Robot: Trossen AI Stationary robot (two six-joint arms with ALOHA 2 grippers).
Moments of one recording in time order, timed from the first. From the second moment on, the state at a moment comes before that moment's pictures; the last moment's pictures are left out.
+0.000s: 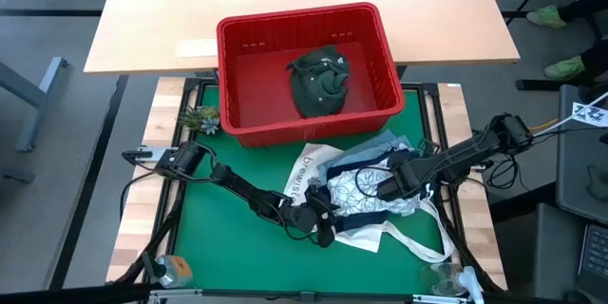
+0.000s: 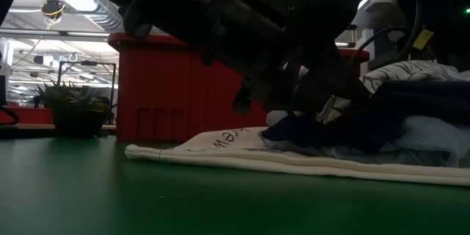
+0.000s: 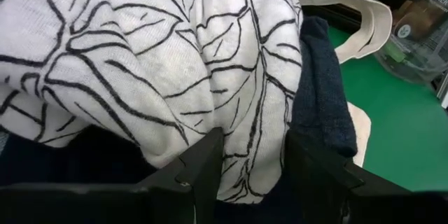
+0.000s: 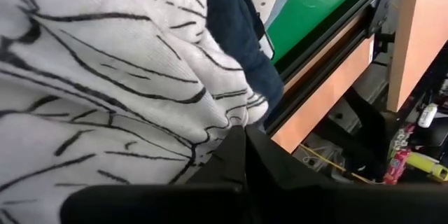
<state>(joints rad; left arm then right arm) -0.37 2.19 1.26 0.42 -0.51 -0.57 0.37 1.45 0.90 -1.57 0.31 0.95</state>
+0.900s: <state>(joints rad) -0.36 2.10 1.26 0.44 -0.47 -0.46 0.37 1.45 0.91 -1.57 0.25 0.91</state>
